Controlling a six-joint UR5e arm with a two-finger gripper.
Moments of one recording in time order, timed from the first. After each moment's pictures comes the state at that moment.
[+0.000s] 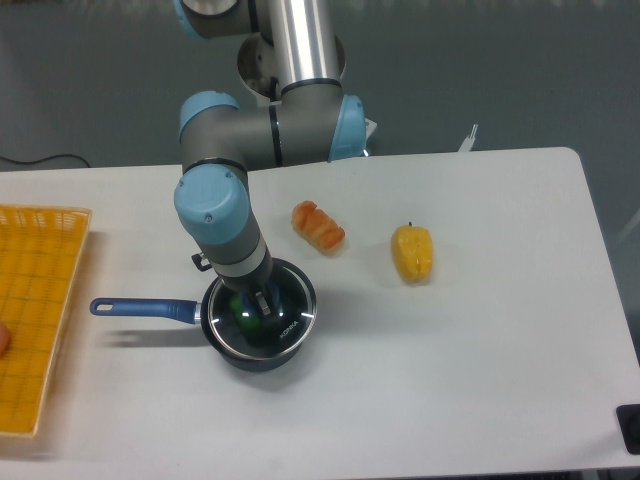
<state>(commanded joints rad) 2.19 -1.95 -1.60 -1.18 1.66 1.27</state>
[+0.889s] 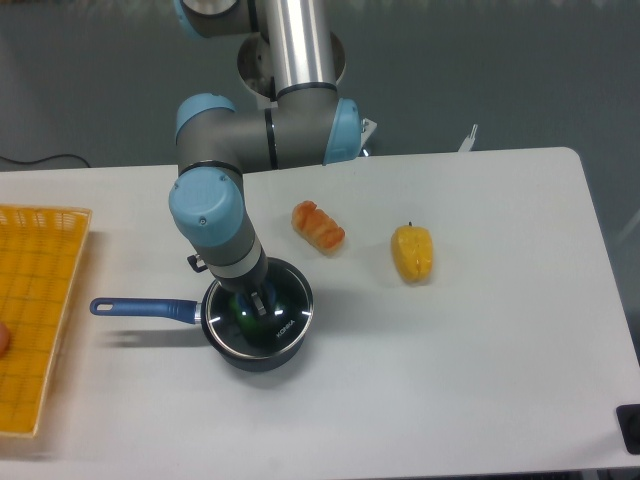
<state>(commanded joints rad) 2.18 -1.96 -1.60 -1.18 1.66 1.25</state>
